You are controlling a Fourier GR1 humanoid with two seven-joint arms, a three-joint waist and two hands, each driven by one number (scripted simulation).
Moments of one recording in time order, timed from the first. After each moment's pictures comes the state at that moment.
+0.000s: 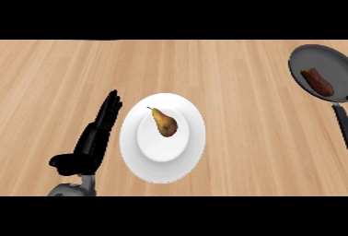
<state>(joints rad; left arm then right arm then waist) -0.05 0.11 -0.21 -1.58 0.06 0.10 -0.09 -0.67 -0.67 -0.90 -0.25 0.30 -0.10 -0.53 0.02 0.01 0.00</state>
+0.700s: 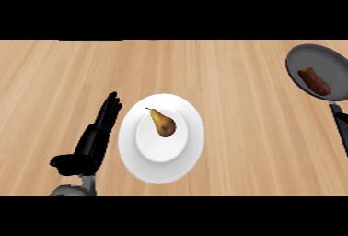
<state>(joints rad) -0.04 0.09 -0.18 -1.56 0.04 0.07 -0.11 -0.54 -0.61 -0.77 -0.34 0.21 -0.09 -0.60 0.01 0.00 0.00</state>
